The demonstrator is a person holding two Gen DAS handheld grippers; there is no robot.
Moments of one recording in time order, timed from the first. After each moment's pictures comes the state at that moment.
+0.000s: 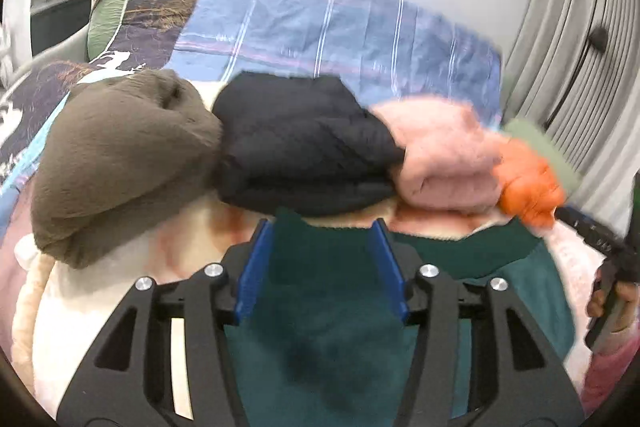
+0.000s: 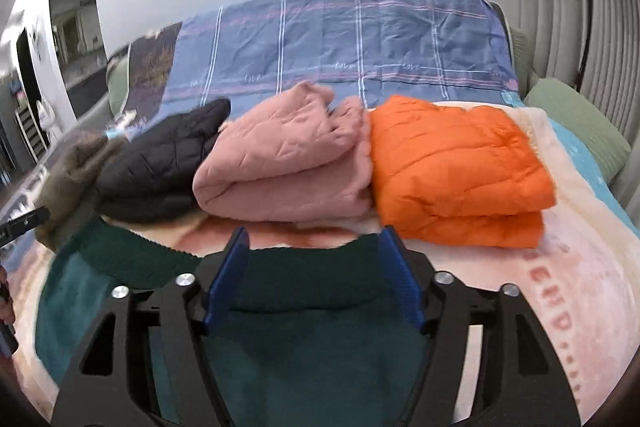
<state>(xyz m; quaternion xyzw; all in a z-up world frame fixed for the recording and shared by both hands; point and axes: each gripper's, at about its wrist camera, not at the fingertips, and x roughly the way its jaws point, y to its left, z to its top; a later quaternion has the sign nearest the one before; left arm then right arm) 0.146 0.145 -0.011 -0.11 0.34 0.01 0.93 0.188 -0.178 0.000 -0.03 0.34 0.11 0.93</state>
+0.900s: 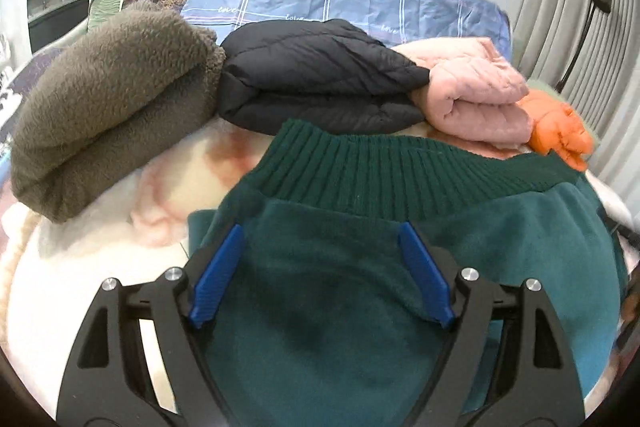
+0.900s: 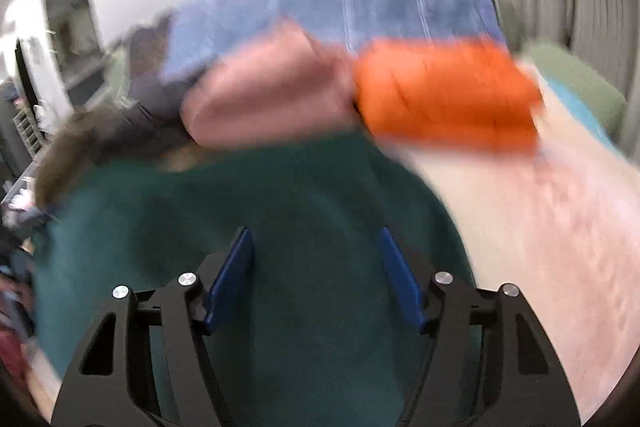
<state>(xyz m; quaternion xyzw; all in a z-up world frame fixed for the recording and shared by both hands) 0.121 0.150 -0.090 -0.10 0.35 0.00 0.93 0.134 -0.246 -0.085 0.08 0.35 0.15 0.92</state>
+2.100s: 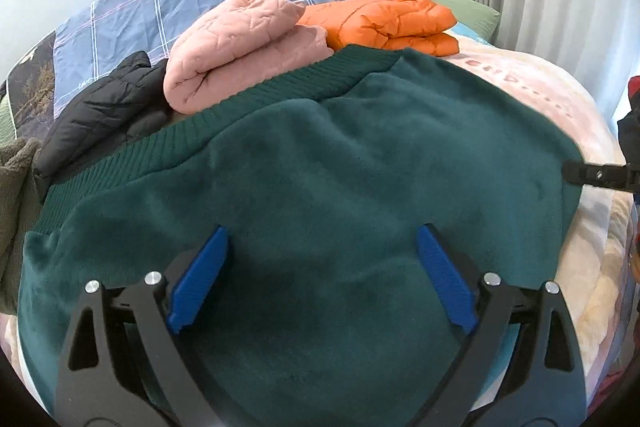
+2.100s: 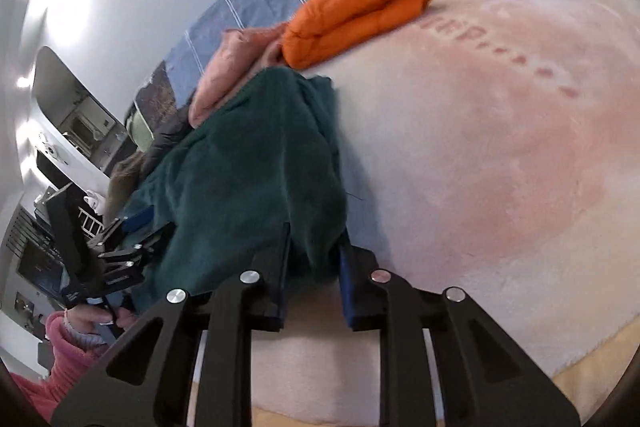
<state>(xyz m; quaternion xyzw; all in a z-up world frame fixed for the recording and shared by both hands) 0.086 -0.071 -0.085 0.10 0.36 -0.16 0.91 0.028 -0.359 -0.099 0.24 0.41 0.15 0.87</state>
